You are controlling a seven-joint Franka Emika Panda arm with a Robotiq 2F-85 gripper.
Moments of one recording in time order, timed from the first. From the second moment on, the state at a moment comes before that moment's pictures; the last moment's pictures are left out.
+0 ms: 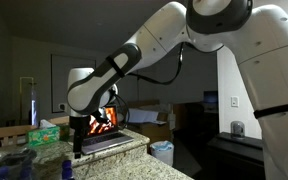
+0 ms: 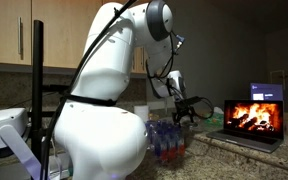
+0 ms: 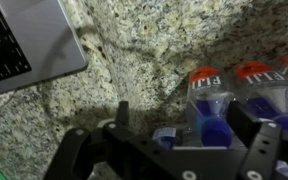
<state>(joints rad) 0.17 0.24 0.20 -1.97 -0.29 2.43 -0.59</state>
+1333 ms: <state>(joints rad) 0.17 0.48 0.26 -1.63 -0.15 2.13 -0.89</state>
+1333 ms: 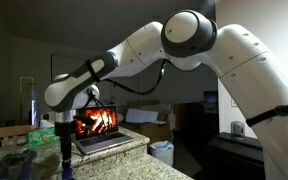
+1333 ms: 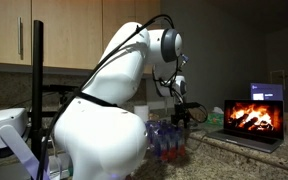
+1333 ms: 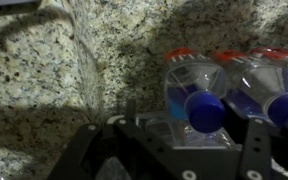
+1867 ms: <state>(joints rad) 0.18 0.50 0.27 -1.60 -0.15 2.06 -0.94</state>
